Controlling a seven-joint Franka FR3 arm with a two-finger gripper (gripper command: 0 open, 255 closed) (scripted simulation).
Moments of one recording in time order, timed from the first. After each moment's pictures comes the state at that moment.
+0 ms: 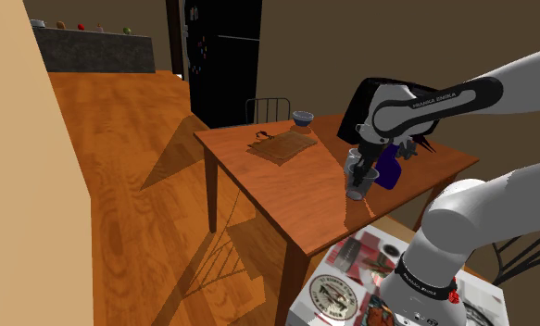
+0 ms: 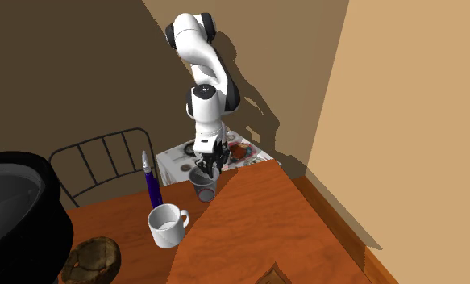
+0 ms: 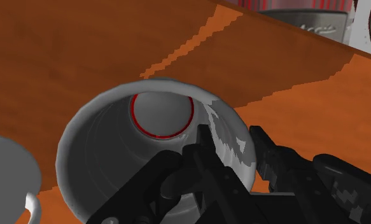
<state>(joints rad) -0.24 -0.69 -0.42 -2.84 -0.27 2.16 -0.35</state>
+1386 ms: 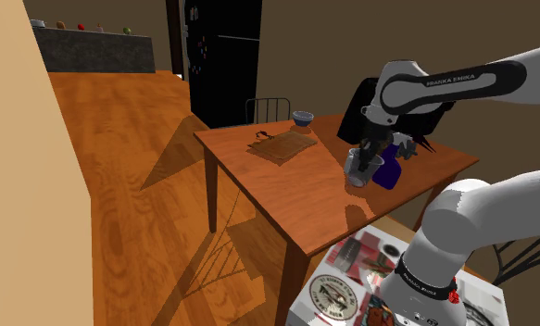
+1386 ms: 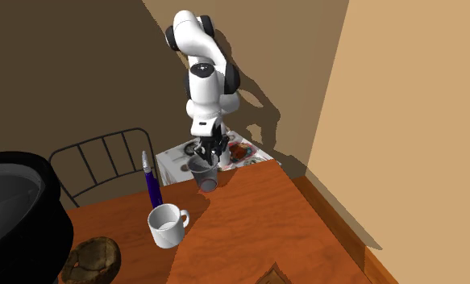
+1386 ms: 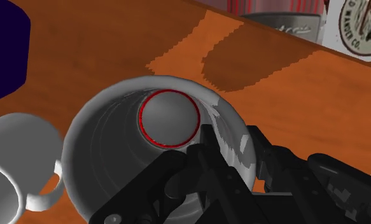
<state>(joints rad) -0.24 -0.78 -0.37 -2.73 -0.24 1.96 -0.34</state>
